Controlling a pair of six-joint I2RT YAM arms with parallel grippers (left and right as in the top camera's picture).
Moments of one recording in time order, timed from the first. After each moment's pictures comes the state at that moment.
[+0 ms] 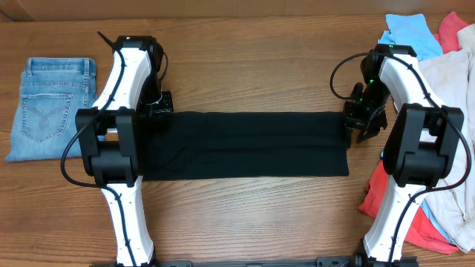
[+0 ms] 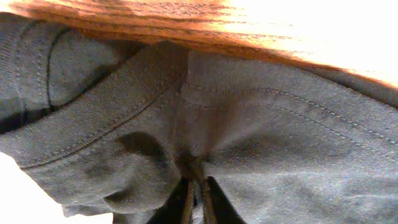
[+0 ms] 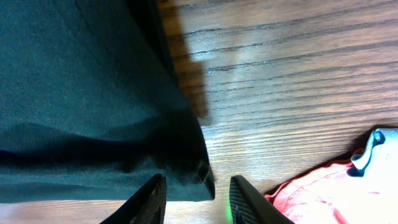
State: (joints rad) left arm -0.03 2.33 1.97 -1.50 -0.04 -0.26; right arm -0.10 2.25 1.78 -1.52 -0.09 0.09
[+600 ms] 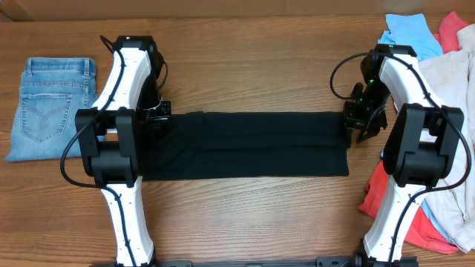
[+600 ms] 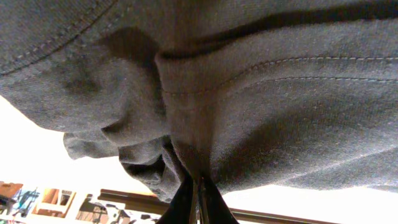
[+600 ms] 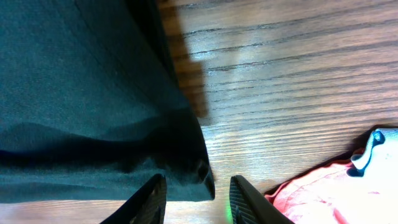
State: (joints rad) left arm -0.03 2.33 1.97 -1.69 -0.03 -0.21; right arm -0.10 2.25 1.78 -1.52 -0.09 0.09
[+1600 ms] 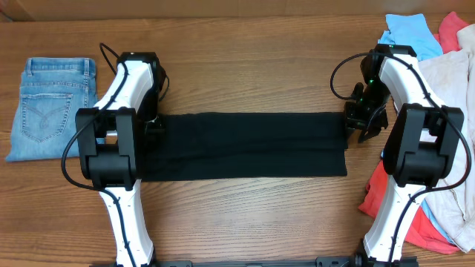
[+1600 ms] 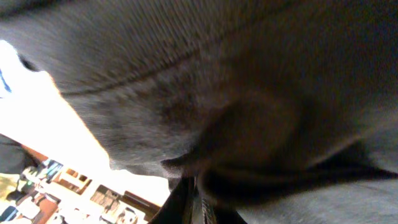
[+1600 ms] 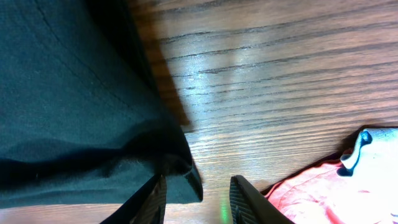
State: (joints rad) left arm -0.02 2.29 1.78 -1.54 -0.27 -0.37; right arm -0.10 2.25 1.78 -1.52 -0.07 0.09
